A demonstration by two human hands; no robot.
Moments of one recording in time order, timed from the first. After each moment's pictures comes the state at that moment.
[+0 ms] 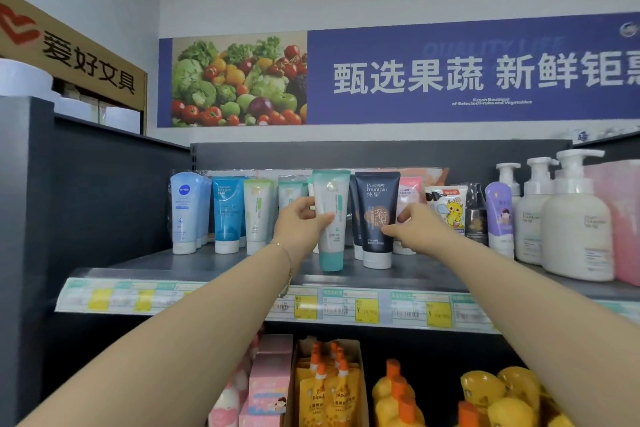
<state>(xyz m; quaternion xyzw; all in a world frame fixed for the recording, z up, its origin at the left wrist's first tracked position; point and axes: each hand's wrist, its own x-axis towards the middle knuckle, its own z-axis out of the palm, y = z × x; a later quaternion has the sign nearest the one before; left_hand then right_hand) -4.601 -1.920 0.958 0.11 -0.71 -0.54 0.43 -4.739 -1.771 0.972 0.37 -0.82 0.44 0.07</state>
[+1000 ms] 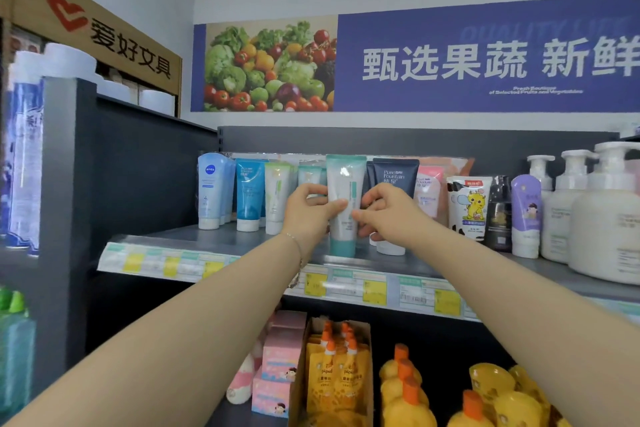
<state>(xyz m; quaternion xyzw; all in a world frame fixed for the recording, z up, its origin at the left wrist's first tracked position) -4.580 -1.900 0.950 0.12 -0.65 -0.58 0.47 -4.677 -1.793 0.971 0.46 -0.72 0.52 -0.01</state>
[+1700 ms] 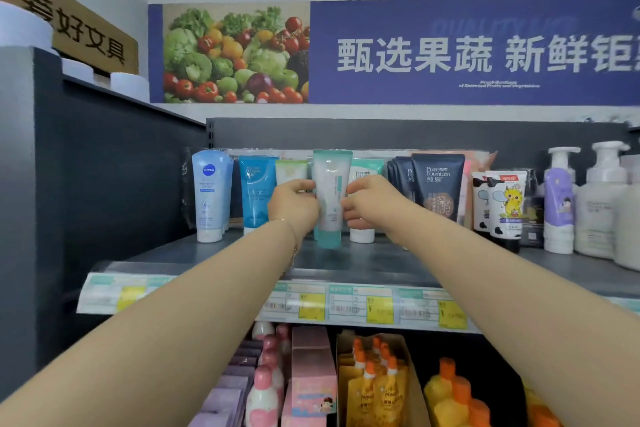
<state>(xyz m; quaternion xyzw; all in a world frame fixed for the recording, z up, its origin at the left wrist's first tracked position) -4.583 -2.012 0.965 0.20 -0.68 -0.53 0.45 -4.648 -1.897 0.989 0.38 -0.74 0.55 -0.05</state>
